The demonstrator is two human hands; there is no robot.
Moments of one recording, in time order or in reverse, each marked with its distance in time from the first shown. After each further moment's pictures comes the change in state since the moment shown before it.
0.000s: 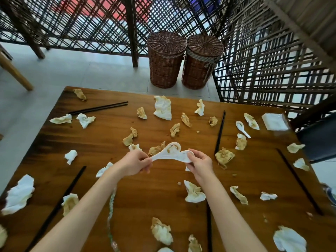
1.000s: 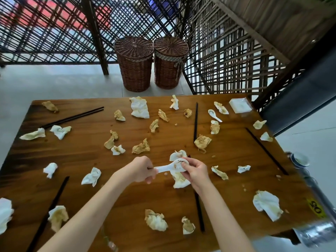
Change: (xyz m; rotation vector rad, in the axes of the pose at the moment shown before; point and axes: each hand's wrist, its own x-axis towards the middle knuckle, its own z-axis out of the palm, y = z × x) left_hand -0.025 0.046 0.046 0.347 -0.228 0.128; right_hand -0.054 0.038 -0.057 0.041 0.021 -0.087
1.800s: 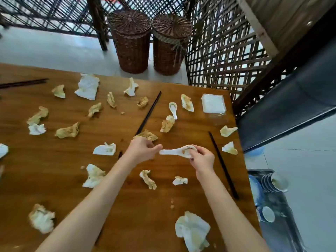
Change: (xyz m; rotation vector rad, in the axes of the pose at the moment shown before) left_hand 0.188 0.224 0.106 -0.271 0.402 -0.245; right_hand 0.168 -0.100 -0.247 -0.211 0.218 -0.019
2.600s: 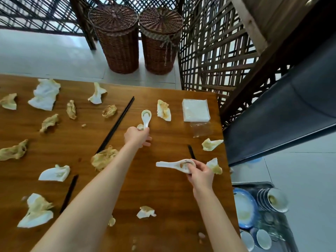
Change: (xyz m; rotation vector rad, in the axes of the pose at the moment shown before) left_hand 0.163 0.088 0.072 -0.463 0.272 -0.442; right_hand 0.117 0.000 -0.056 0.081 -0.006 0.141
